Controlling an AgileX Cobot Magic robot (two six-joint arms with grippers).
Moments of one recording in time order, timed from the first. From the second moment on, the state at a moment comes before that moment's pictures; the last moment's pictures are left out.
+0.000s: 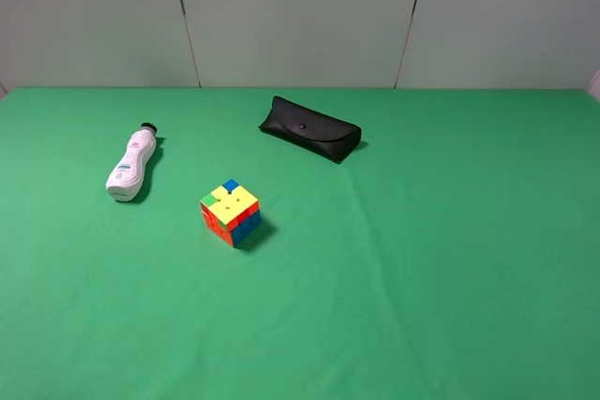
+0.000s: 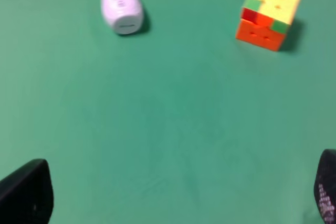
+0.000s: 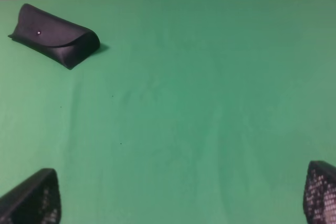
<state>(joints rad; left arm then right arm) -0.29 0.10 -0.50 0.02 1.06 -0.06 0.15 0.00 -0.49 0.00 1.01 0.07</state>
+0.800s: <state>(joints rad) 0.07 0.03 -0.50 -0.01 1.06 -0.04 0.15 0.00 -0.49 0.00 1.01 0.07</state>
